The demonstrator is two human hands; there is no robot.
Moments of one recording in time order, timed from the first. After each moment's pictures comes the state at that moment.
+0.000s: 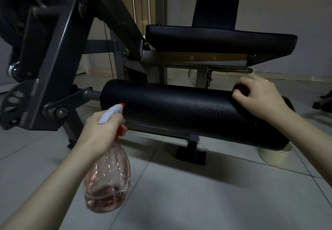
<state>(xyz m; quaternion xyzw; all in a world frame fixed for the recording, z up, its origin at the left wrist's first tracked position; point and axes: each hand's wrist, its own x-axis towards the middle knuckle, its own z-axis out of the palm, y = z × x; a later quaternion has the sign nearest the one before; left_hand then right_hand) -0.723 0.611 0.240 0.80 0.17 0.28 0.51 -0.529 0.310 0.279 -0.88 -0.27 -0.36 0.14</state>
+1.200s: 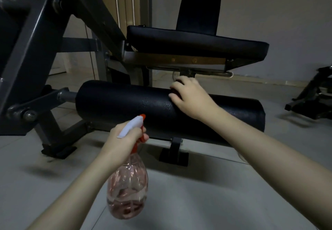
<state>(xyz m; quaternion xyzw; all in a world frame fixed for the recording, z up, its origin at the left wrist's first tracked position) -0.677 0.553 0.216 0.74 0.12 0.16 0.65 -0.537 0.394 0.278 -0.88 -0.36 -0.29 0.11</state>
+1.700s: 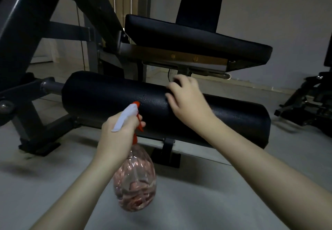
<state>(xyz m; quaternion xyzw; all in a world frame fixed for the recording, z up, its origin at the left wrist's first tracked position) -0.661 0.546 0.212 0.70 0.07 0.29 0.65 -0.546 0.412 0.259 -0.86 -0.34 -0.37 0.11</state>
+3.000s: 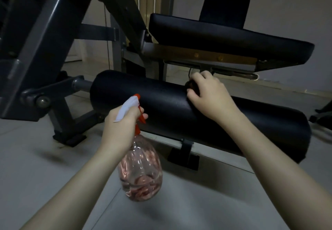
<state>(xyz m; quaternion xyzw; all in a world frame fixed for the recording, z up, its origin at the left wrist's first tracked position) -0.666 0.577 0.223 0.65 0.13 0.33 0.67 -0.533 0.421 0.279 -0.89 -0.33 -0.30 0.13</state>
